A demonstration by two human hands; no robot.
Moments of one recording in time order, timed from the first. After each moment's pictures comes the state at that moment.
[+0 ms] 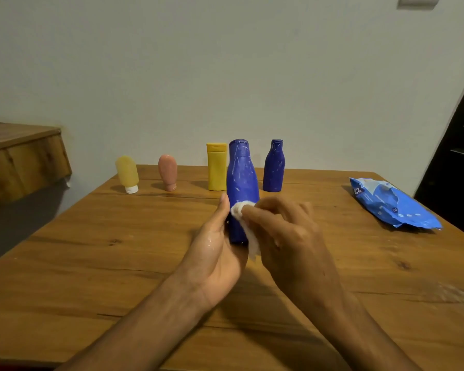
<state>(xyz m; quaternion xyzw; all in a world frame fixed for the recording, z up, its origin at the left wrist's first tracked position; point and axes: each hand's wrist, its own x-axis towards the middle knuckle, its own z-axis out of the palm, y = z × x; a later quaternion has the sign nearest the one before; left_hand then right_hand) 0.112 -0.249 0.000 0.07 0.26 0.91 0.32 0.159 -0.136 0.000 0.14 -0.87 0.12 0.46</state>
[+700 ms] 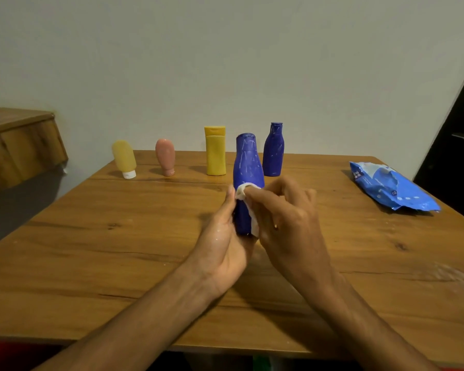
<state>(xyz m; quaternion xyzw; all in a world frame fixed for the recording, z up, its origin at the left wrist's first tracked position) 0.118 -0.241 -0.015 0.05 0.30 0.91 0.29 0.148 -0.134 -0.015 0.11 -0.85 0.17 0.48</state>
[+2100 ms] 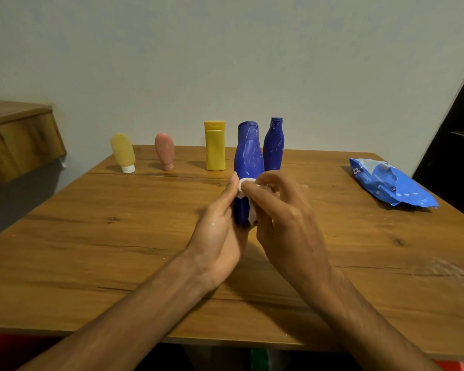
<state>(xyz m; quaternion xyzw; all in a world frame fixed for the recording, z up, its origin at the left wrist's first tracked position) 0.115 -0.244 -0.016 0.16 0.36 0.88 0.26 0.147 -0.136 -0.018 0.12 -0.86 0.12 0.48</state>
